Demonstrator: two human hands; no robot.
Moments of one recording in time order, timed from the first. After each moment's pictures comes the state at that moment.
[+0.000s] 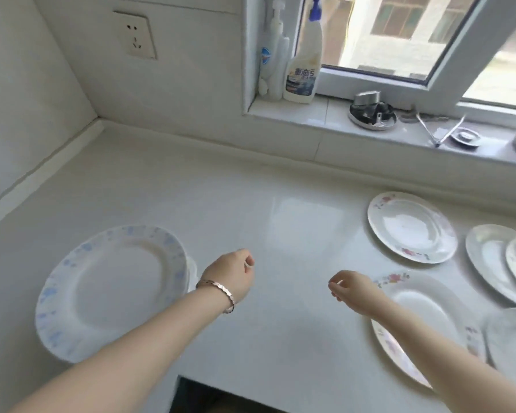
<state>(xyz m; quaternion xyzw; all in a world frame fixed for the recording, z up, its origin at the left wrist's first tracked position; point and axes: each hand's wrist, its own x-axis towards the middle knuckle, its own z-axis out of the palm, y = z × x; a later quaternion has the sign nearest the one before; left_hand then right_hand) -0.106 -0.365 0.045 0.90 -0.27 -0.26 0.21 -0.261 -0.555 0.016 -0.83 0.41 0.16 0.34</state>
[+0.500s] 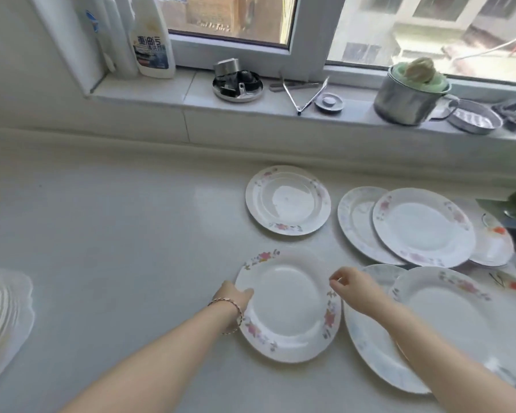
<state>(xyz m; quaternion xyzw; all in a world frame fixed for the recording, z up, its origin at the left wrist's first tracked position) -0.293 -0.574 -0.034 0.84 -0.09 -0.48 0.23 -0.462 -0.732 0.010 -0.80 0.50 0.15 0.31</state>
